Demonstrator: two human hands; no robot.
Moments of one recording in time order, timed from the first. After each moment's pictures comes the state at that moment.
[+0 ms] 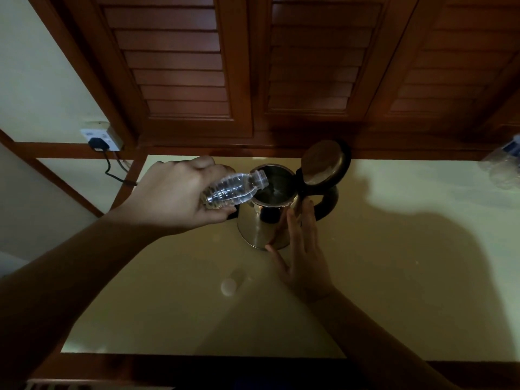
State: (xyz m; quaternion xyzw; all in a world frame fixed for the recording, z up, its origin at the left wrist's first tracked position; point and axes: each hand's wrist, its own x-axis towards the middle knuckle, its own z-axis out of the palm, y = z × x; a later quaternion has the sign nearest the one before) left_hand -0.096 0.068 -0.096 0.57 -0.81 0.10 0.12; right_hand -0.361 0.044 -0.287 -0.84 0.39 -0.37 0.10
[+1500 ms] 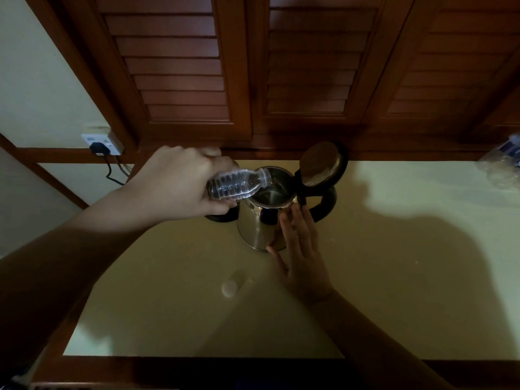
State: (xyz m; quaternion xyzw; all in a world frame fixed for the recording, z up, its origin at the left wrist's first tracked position) left_hand -0.102 0.052 -0.071 0.56 -0.82 0.11 0.05; right_hand -0.358 0.047 -0.283 -0.84 0.36 -0.39 0.05
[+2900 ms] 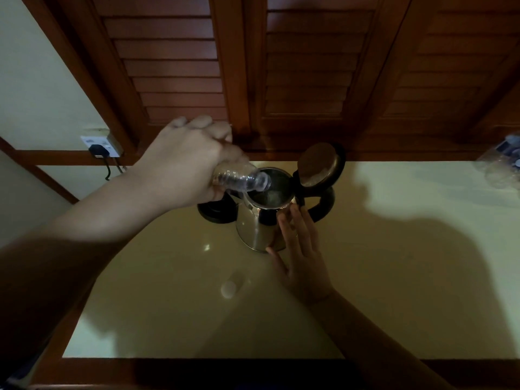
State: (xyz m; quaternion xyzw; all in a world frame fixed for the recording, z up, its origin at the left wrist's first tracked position) left_hand -0.120 0.044 -0.042 0.57 -0.81 0.16 0.01; right_hand -0.362 0.046 -0.282 -0.85 0.35 -0.40 0.05
